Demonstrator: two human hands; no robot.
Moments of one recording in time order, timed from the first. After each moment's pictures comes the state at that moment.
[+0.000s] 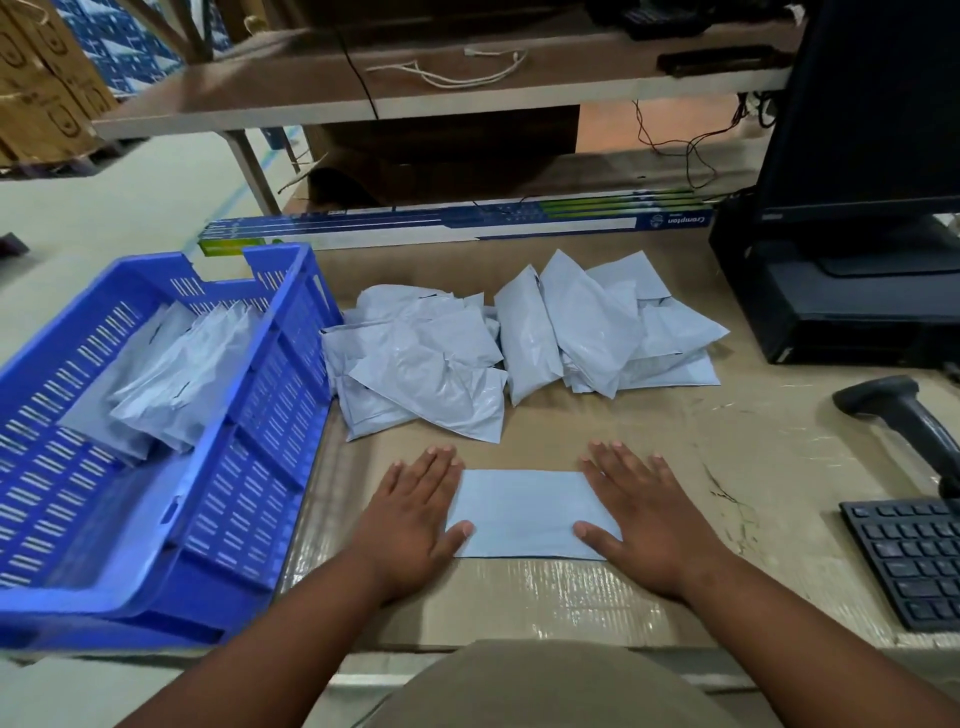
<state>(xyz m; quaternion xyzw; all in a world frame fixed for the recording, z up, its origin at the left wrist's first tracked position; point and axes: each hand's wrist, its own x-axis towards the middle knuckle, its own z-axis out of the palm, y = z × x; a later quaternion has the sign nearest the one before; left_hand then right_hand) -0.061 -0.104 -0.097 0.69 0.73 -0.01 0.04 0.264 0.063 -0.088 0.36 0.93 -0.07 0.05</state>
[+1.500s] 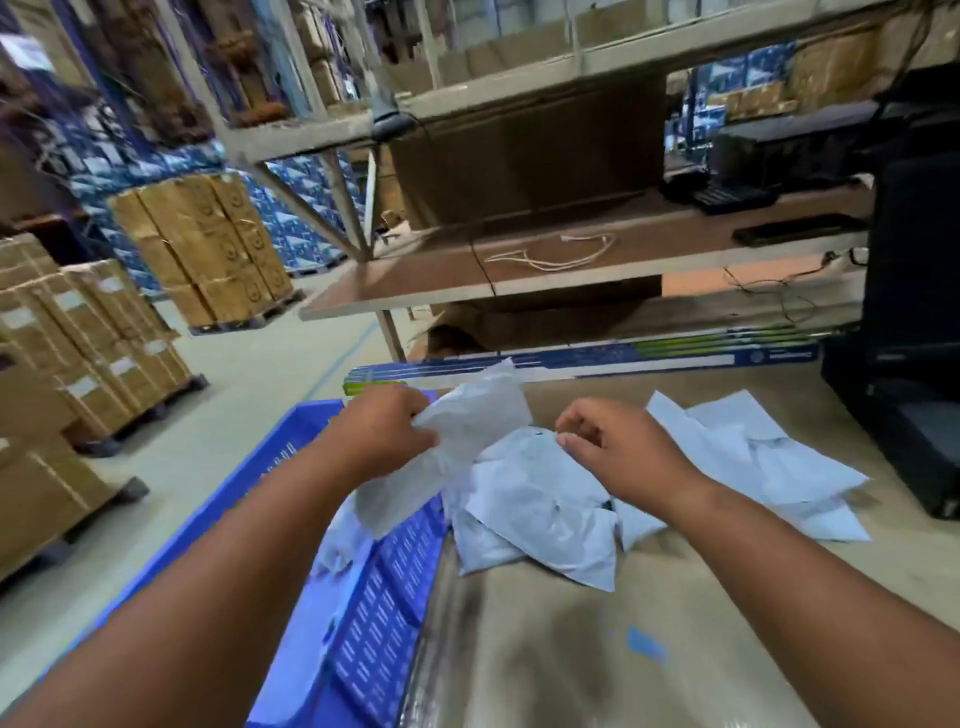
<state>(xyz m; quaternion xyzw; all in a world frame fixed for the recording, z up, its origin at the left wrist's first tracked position) -0.181 -0.057 0.223 0.53 0.85 0.07 0.00 0.072 0.112 0.130 0.28 0.87 -0.27 -0.29</state>
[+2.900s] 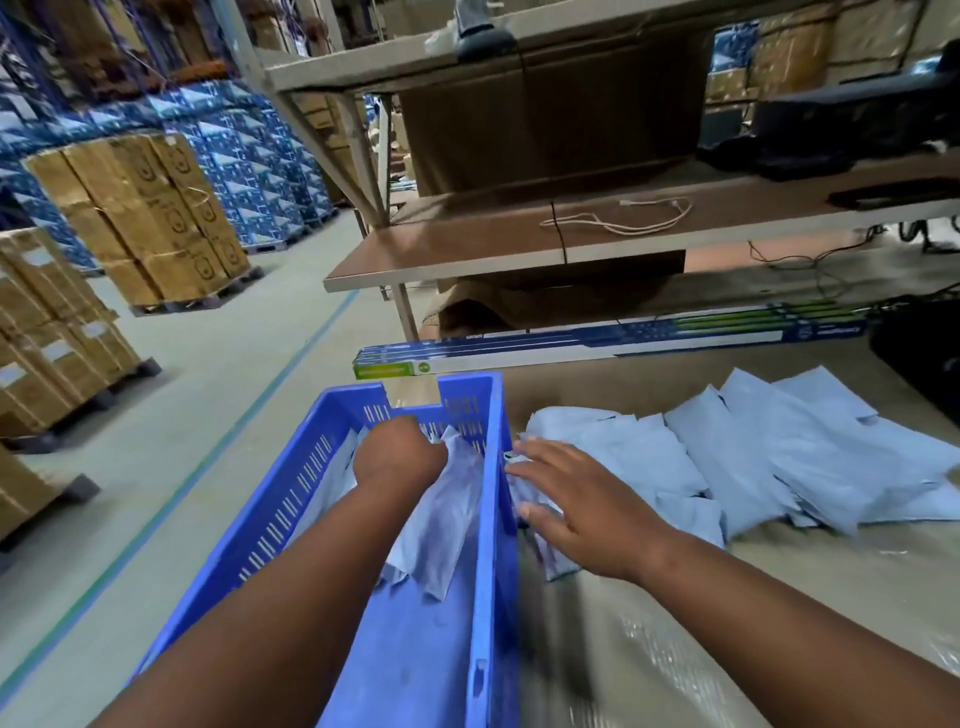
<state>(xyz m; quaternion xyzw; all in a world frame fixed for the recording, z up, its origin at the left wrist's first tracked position) -0.358 -0.055 0.091 0.36 0.92 0.15 0.00 -0.094 0.021 0.054 0.17 0.94 -0.17 -0.23</state>
